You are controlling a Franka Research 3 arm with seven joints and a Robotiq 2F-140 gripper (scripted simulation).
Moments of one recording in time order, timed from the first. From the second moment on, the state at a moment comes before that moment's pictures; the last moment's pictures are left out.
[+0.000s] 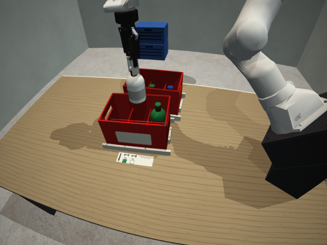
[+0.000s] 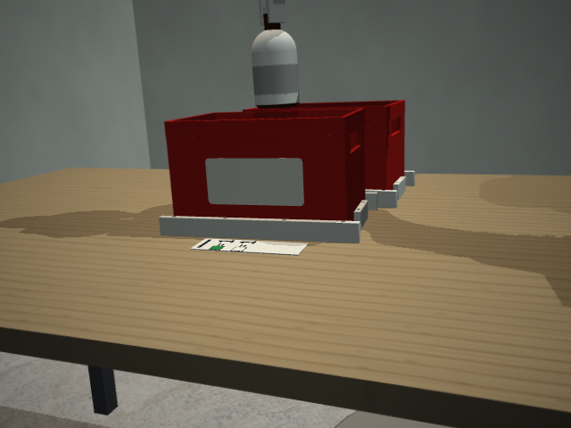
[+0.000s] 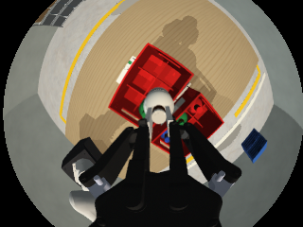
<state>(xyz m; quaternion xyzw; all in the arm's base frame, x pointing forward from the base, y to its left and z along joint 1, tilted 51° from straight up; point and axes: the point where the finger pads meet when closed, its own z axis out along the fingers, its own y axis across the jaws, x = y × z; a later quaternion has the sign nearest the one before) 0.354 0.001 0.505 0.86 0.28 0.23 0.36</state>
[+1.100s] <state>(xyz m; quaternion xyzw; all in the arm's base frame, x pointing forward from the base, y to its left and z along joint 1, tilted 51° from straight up) 0.359 -0.004 0.501 0.86 0.28 0.23 0.36</state>
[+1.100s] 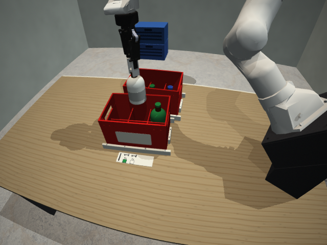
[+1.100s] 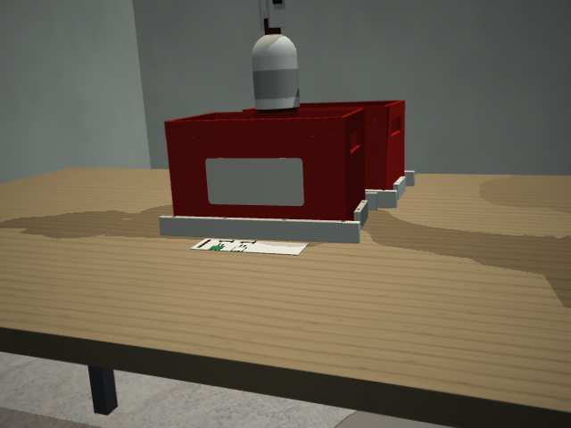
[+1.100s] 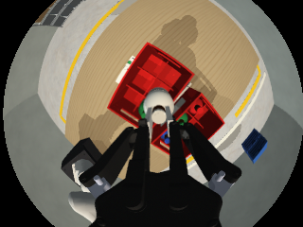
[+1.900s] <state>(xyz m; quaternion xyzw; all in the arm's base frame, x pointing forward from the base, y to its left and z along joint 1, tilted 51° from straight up) 0.371 -0.013 0.488 0.86 0.28 0.23 0.36</state>
